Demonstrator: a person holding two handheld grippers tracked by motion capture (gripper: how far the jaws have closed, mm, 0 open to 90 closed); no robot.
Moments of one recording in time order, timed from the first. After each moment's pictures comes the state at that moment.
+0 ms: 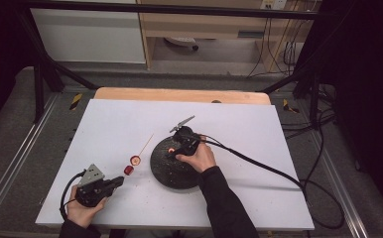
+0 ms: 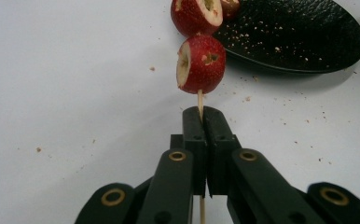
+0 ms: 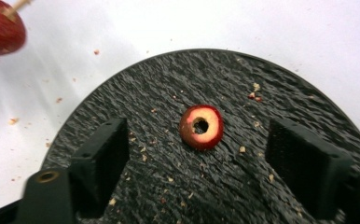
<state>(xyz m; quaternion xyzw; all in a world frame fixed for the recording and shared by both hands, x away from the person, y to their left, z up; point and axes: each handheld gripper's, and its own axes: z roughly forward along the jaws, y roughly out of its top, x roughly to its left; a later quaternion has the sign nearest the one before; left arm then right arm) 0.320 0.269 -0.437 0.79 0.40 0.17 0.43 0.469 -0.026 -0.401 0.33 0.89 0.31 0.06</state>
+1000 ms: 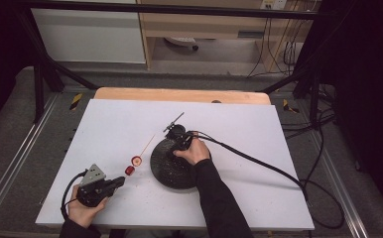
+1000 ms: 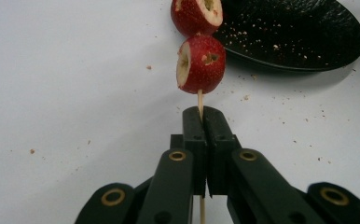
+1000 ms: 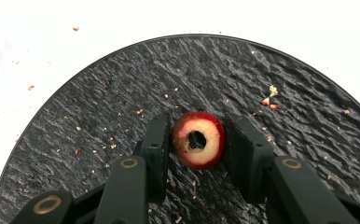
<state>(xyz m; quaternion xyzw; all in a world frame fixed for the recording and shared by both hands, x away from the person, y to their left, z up) 0.322 0.267 -0.438 0.79 0.40 0.16 0.43 0.496 -0.008 -0.417 0.30 0.92 0.25 0.03</state>
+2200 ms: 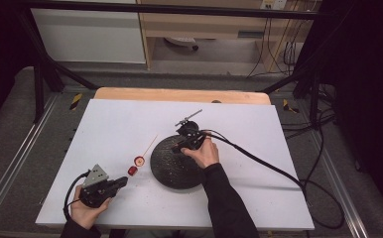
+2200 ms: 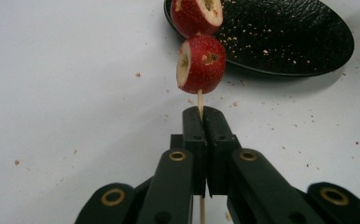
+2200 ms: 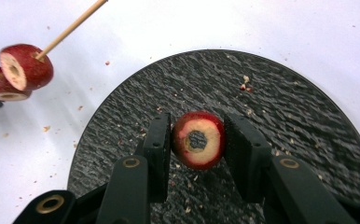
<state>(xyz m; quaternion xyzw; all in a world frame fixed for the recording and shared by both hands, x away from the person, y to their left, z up) 0.319 0.258 -0.437 0.79 0.39 0.17 0.43 0.471 -0.042 -0.382 0.37 0.87 0.32 0.02</state>
